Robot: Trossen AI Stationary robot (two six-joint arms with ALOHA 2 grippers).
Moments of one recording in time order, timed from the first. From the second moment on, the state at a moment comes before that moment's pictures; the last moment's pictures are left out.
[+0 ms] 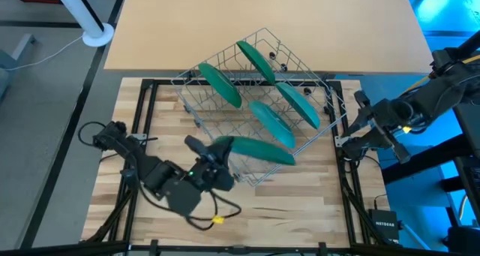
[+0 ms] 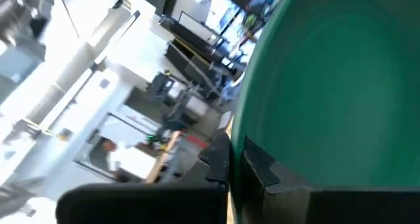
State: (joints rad) left arm -0.61 1.84 2.02 -0.31 -1.57 0.78; right arm 0.62 1.30 2.34 -1.57 0.15 0.26
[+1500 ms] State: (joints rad) left arm -0.46 1.93 2.02 -1.30 -1.51 0.60; right arm 0.62 1.31 2.25 -1.56 0.33 0.09
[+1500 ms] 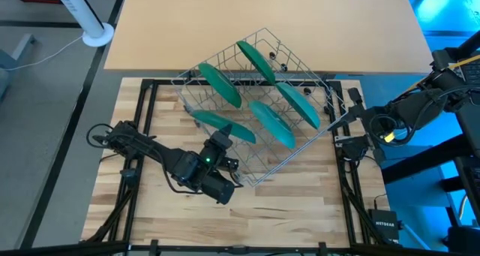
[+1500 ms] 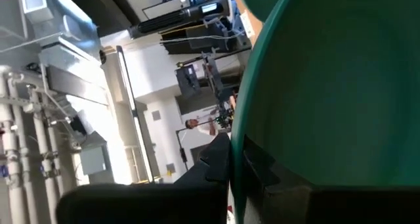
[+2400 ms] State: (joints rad) left arm -0.45 1.98 2.02 -1.20 -1.39 0.85; right arm 0.62 1.31 2.25 -1.56 0.33 0.09
